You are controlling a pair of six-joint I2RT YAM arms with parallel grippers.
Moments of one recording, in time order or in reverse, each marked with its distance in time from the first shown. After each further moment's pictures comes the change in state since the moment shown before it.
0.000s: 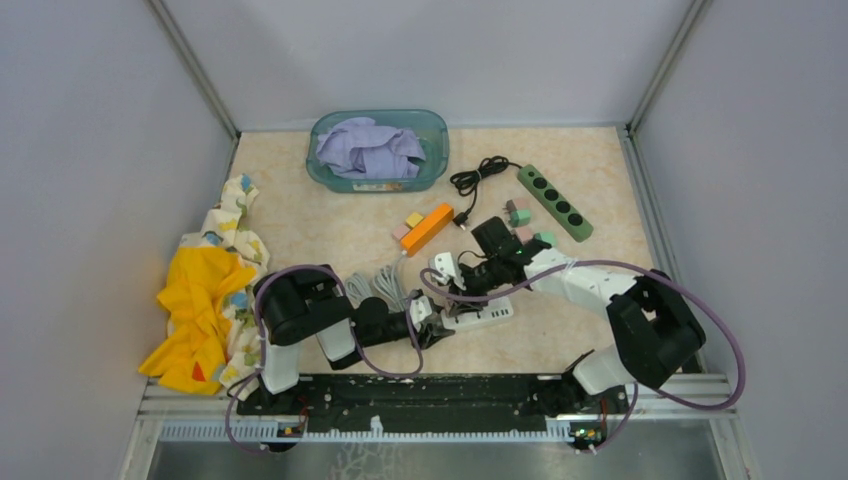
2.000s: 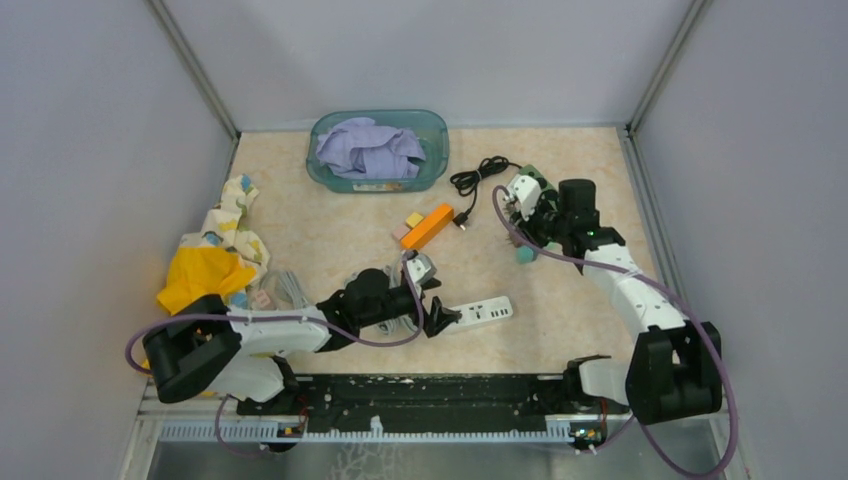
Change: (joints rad) left arm 0.015 -0.587 0.175 -0.802 -0.098 -0.232; right arm -0.504 -0.212 0.027 0.134 0.328 0.234
